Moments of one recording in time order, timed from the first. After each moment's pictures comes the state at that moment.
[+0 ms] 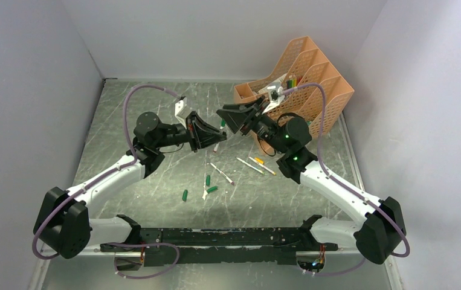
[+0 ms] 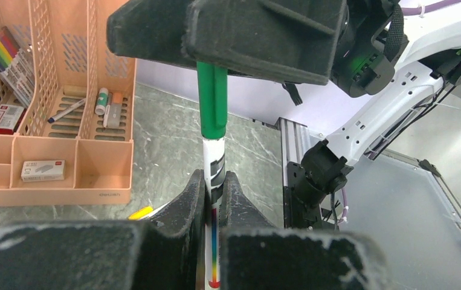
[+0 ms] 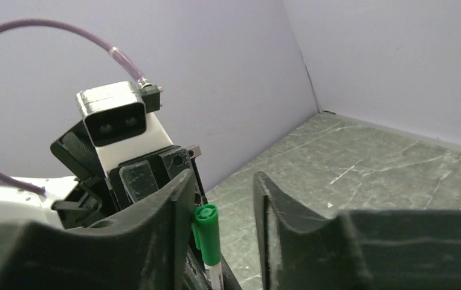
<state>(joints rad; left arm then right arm) -0.55 1.24 0.79 0.68 0.86 -0.44 0.67 1.17 0.87 0.64 -0.25 0.53</state>
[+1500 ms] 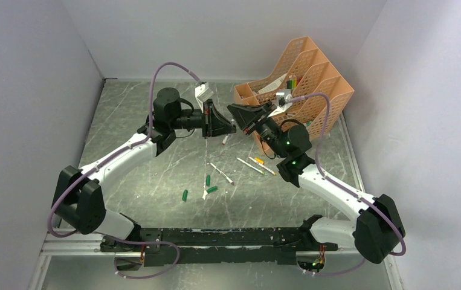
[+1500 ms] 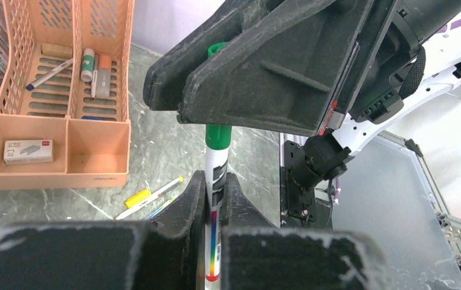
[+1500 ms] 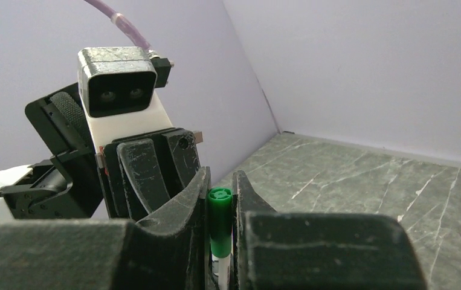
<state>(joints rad) -0.56 1.44 1.09 0.34 0.90 -0.36 0.65 1.18 0.74 0.79 -0.14 0.50</state>
